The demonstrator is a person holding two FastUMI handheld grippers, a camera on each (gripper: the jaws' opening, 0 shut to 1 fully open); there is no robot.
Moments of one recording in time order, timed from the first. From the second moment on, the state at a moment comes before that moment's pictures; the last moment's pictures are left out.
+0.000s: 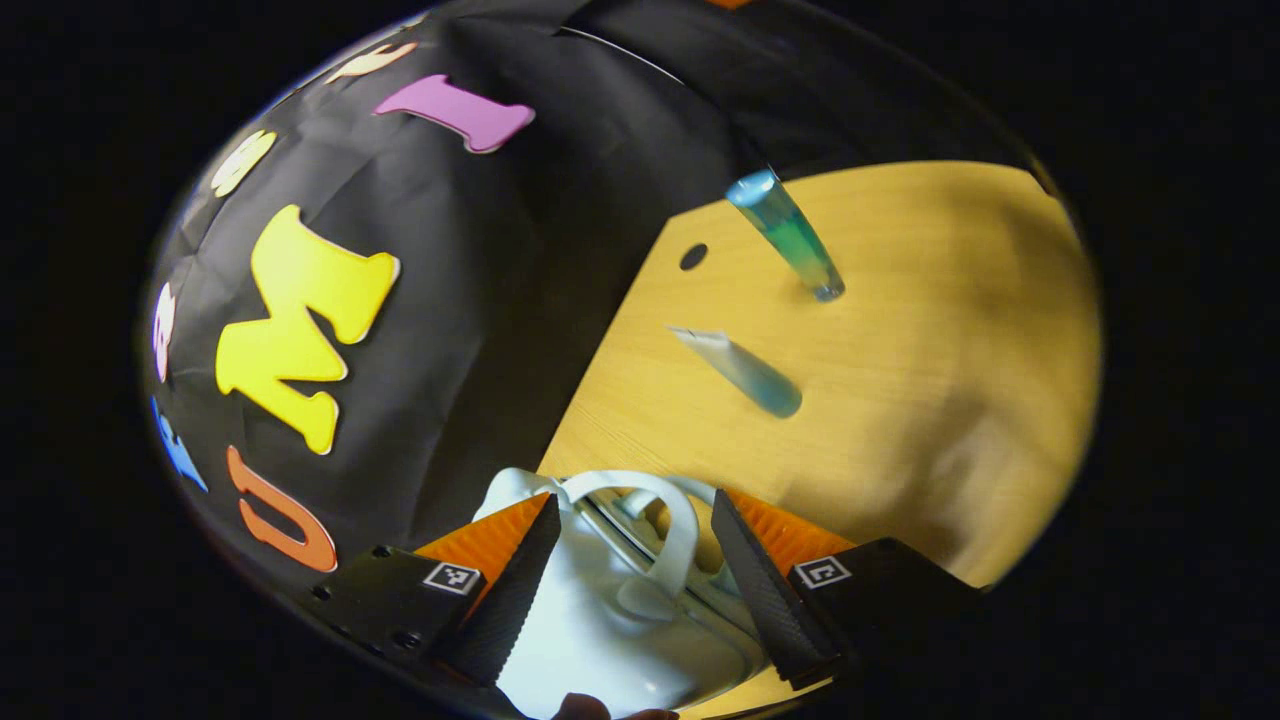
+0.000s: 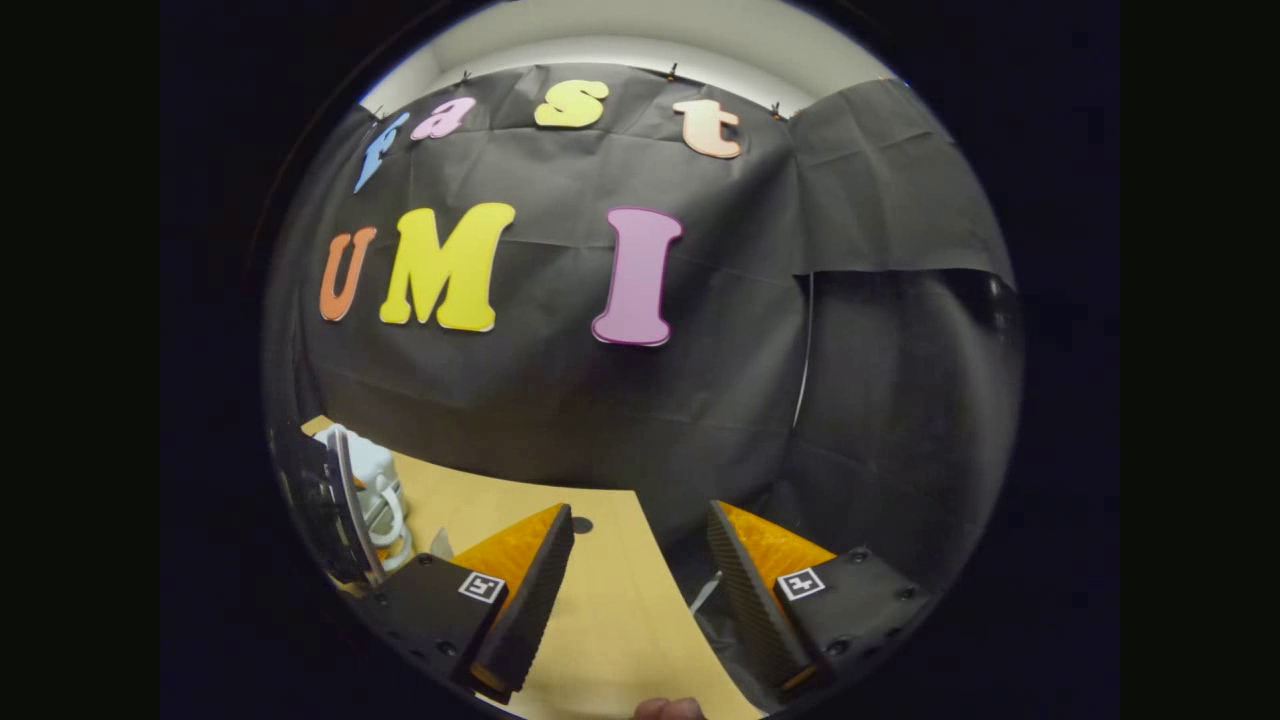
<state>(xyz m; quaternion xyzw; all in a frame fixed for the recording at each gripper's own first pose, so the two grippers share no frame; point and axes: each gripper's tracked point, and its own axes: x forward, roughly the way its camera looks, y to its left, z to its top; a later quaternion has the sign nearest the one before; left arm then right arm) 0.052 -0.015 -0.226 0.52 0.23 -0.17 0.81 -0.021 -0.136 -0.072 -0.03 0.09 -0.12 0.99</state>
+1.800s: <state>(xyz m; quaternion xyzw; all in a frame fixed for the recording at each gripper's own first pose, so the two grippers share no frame) 0.013 0.270 -0.050 0.11 0.08 0.08 0.99 -0.007 0.030 -0.003 -0.05 0.04 0.02 1.00</state>
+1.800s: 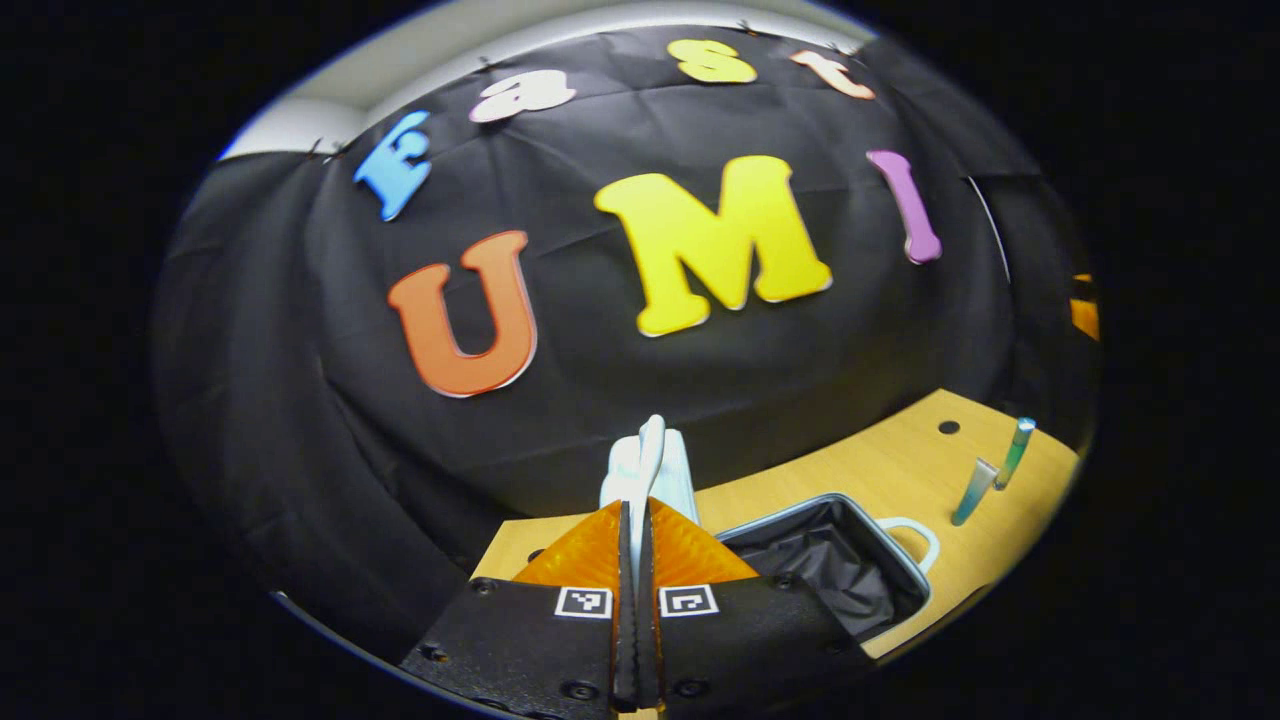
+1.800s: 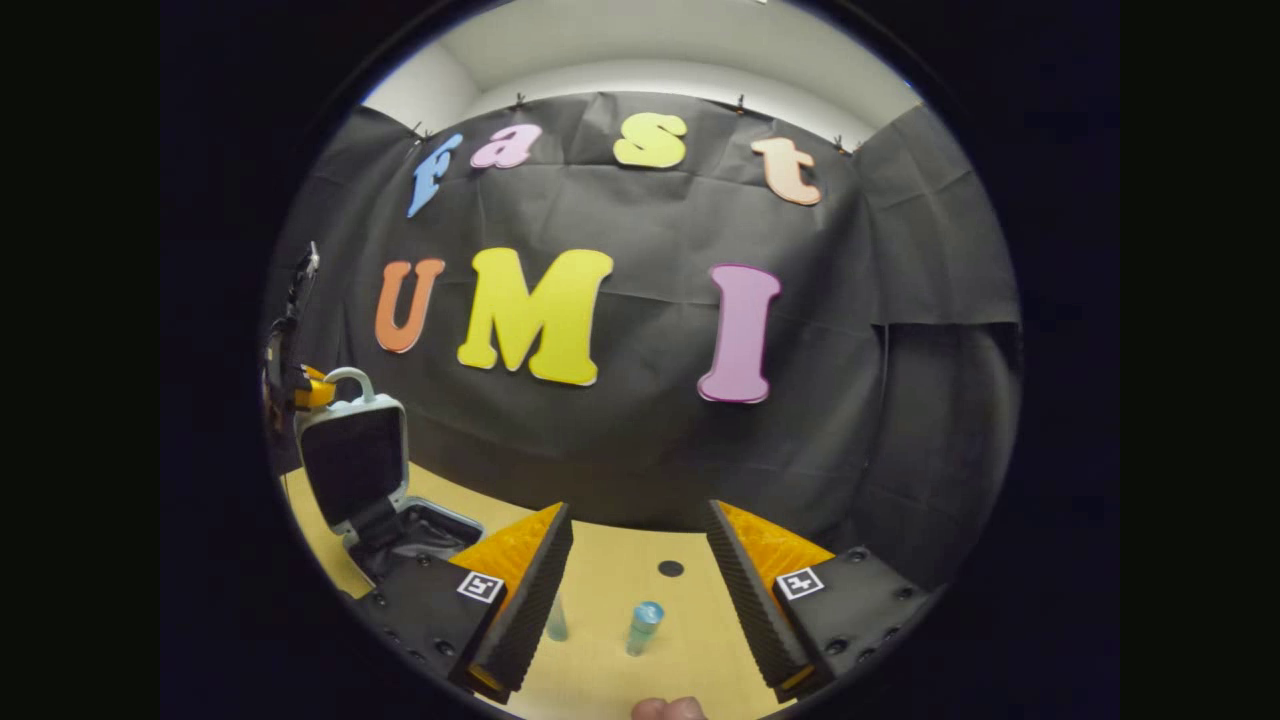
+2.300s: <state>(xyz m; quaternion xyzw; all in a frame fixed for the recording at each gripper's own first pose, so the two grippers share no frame) 0.034 0.424 -0.255 -0.18 0.16 0.15 0.96 0.000 0.111 -0.010 -0.08 0.07 0.08 0.99</state>
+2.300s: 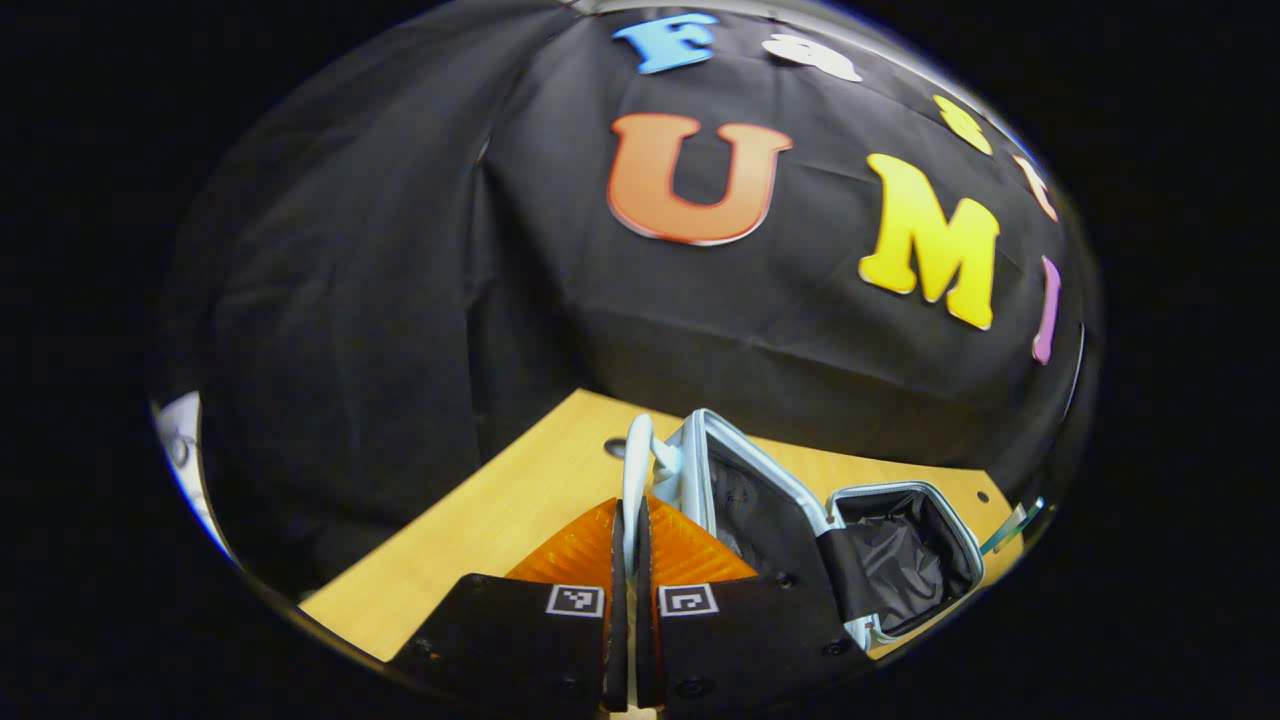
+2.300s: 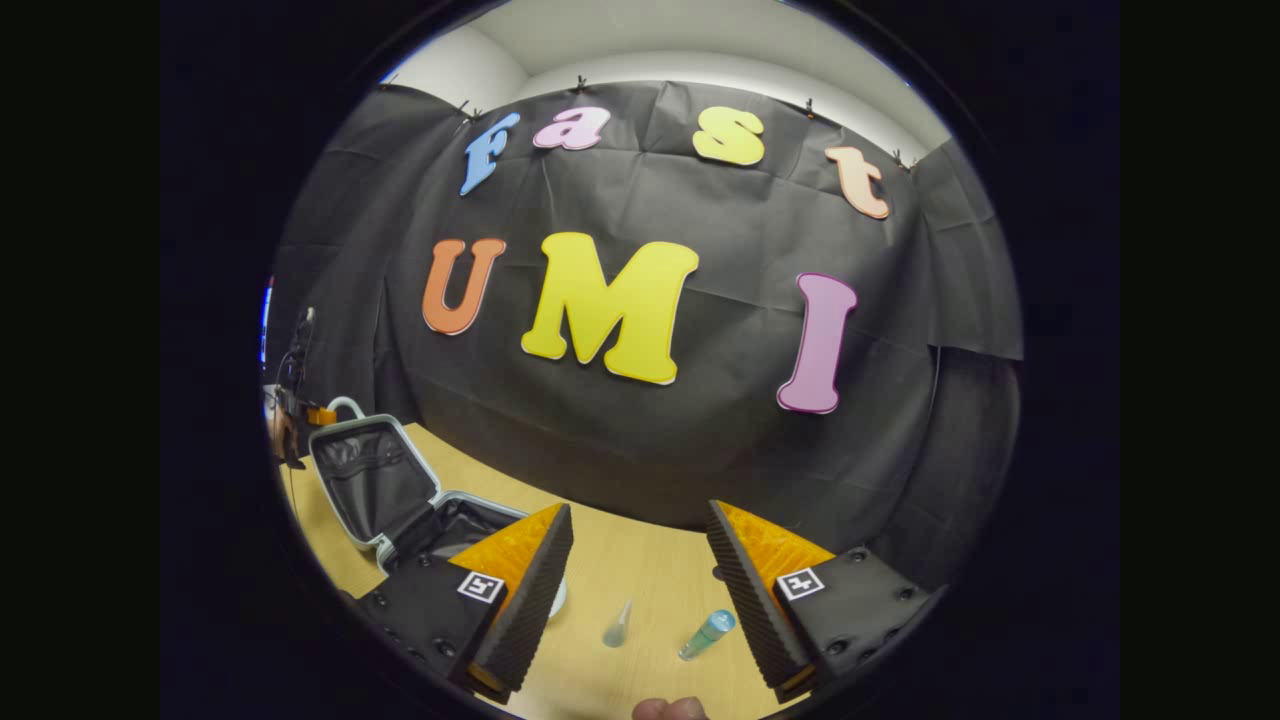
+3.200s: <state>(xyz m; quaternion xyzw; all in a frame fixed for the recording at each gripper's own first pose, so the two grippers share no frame) 0.026 0.426 -0.240 -0.13 0.13 0.20 0.96 0.007 0.117 -0.022 -0.08 0.08 0.11 0.99</state>
